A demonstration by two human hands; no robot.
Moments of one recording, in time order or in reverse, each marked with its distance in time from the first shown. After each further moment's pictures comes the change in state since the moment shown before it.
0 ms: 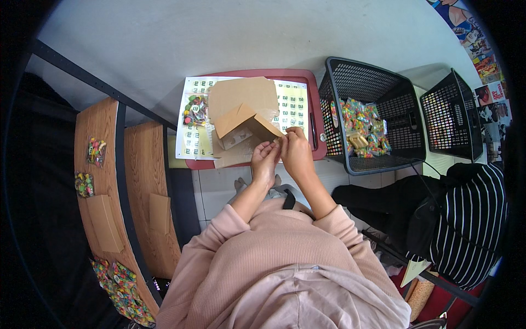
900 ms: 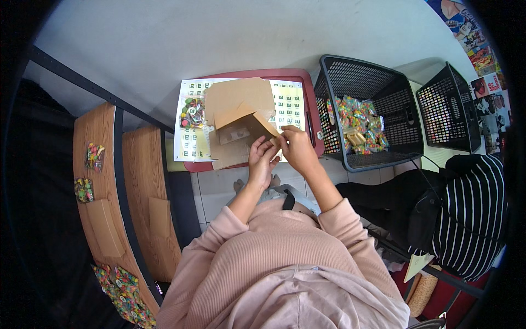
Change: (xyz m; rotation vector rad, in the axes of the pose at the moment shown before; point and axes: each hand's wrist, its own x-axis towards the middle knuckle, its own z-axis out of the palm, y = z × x) left_hand -0.007 0.008 -0.006 0.014 -0.156 -0.007; right_hand 0.009 0.010 -0.012 0.072 -0.134 -0.069
